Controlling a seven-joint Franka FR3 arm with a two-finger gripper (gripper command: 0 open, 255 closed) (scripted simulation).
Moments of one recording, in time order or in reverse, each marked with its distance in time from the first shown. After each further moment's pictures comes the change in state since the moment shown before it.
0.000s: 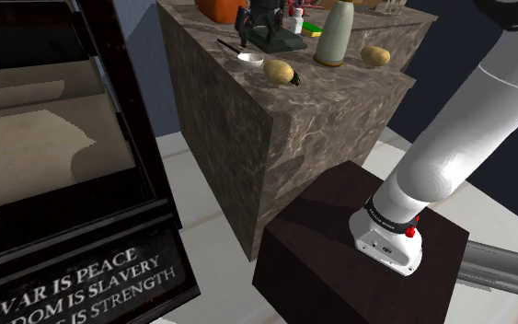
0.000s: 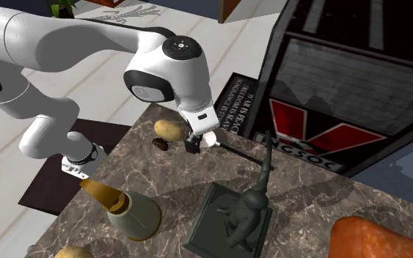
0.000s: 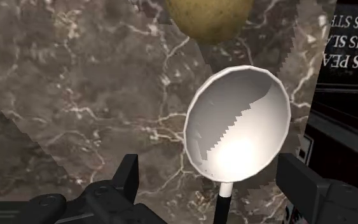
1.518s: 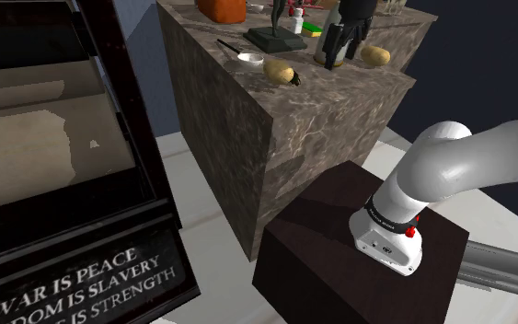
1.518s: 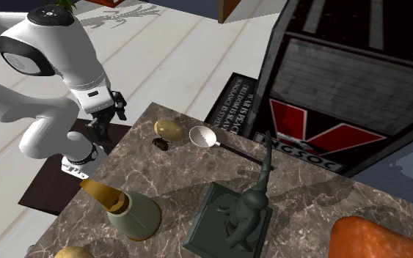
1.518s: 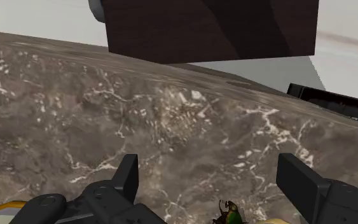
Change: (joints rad) arm -0.001 -0.762 -0.007 -0.561 -0.128 -0.287 -0.165
